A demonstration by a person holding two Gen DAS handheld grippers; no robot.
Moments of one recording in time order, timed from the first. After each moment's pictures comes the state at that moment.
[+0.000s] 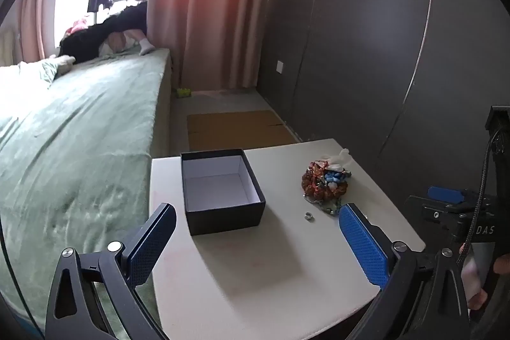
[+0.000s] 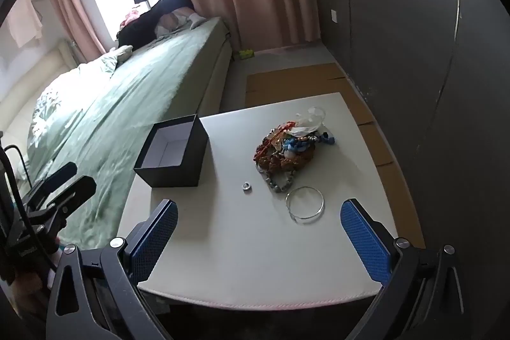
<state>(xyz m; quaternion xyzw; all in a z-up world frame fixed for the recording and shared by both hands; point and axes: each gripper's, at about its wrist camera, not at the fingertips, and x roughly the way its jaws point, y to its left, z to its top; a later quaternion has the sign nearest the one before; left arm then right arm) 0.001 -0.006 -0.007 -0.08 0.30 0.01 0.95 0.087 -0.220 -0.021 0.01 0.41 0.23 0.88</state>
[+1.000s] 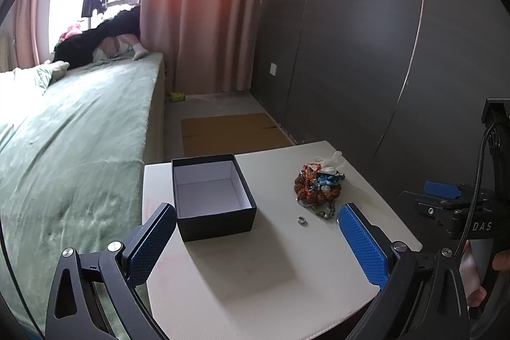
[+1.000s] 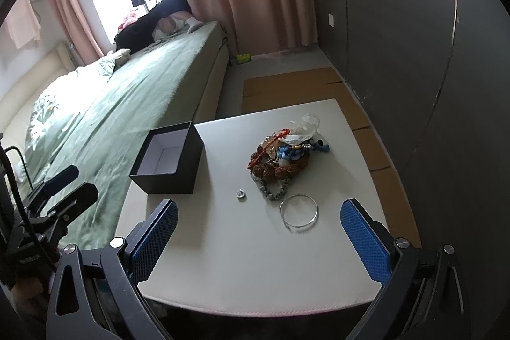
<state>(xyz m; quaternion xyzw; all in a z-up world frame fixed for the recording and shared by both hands) 0.013 -0.015 -0.004 -0.07 0.30 0.00 0.95 0.093 -0.224 -0.017 0.01 0.40 0.23 0.89</state>
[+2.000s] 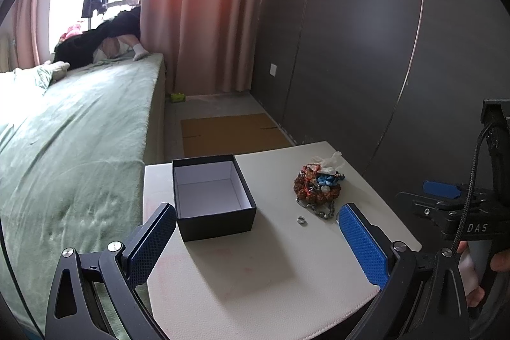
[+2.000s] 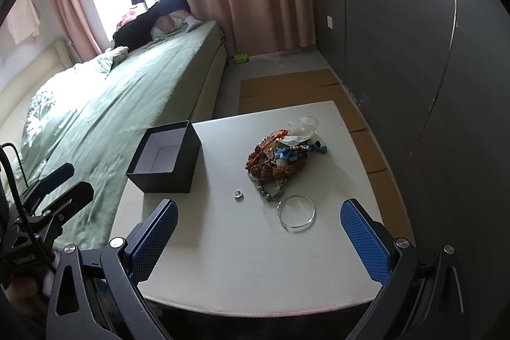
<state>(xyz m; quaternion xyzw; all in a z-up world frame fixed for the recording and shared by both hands) 0.010 -0.015 -0.003 -0.07 0.30 0.00 0.95 0.092 -0.222 -0.016 0.00 0.40 0.22 0.89</state>
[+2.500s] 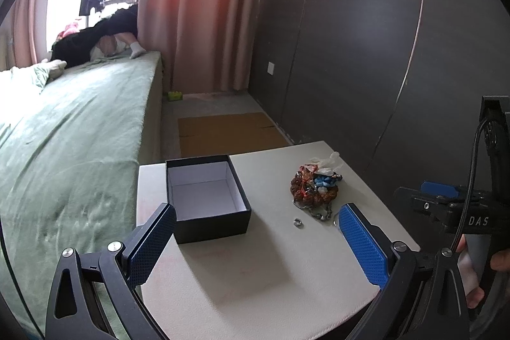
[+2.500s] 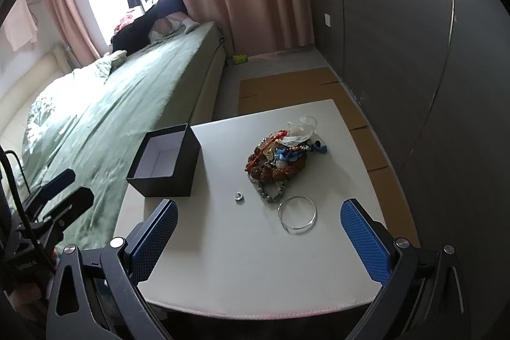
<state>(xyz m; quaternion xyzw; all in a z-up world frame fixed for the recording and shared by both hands) 0.021 -0.017 -0.006 -0.08 0.30 0.00 0.95 0.097 -0.224 -0.017 0.02 0.41 0.22 0.89</state>
